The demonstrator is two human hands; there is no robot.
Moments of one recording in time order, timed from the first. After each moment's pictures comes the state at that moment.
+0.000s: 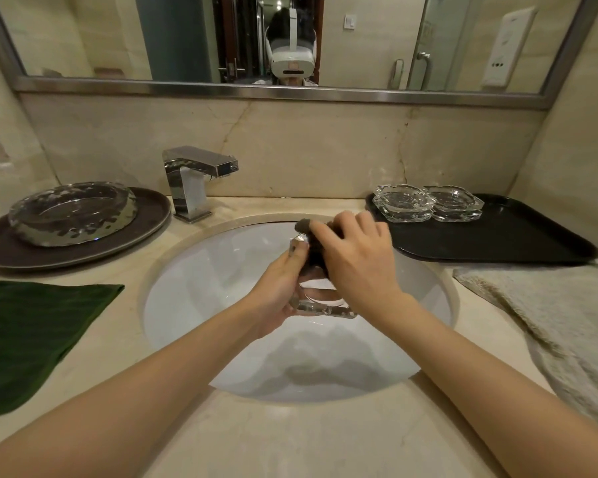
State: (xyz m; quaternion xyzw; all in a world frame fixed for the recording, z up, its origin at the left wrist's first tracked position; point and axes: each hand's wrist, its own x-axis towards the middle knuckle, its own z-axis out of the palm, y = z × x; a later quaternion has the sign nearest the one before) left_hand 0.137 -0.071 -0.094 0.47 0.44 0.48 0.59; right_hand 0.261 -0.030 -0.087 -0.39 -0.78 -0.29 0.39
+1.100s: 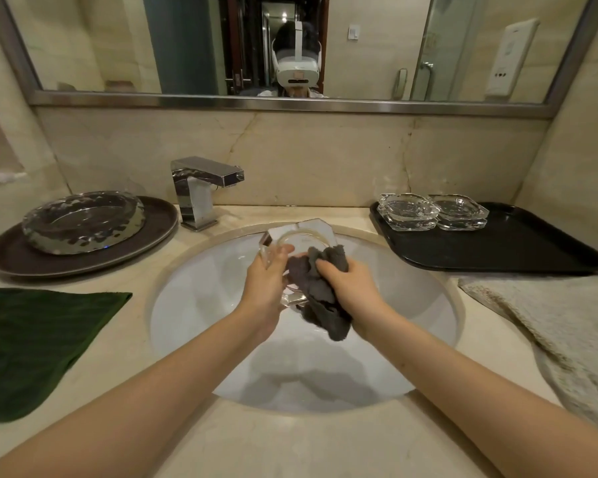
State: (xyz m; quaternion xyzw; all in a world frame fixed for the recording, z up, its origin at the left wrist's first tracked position) left_hand 0.130 -0.064 -0.094 0.36 0.49 0.62 0.49; right_hand 0.244 -0.046 -0.093 -0.49 -0.54 0.52 0.46
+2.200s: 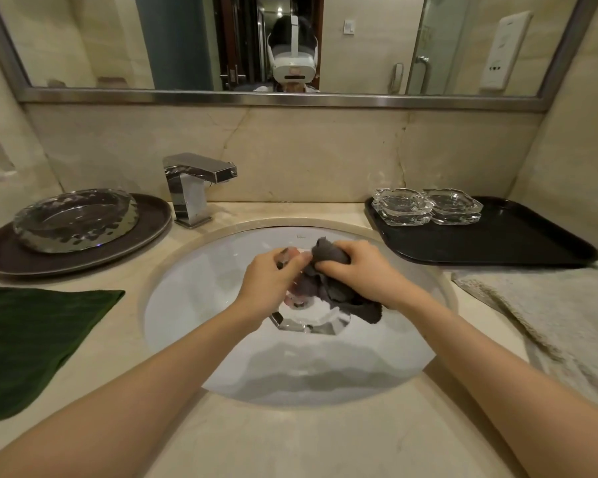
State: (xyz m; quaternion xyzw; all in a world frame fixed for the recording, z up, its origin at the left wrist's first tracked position) left_hand 0.128 -0.066 -0.092 0.55 0.57 0.50 0.35; right_hand 0.280 -0.025 -0.075 -0.45 -0.79 0.28 0.30
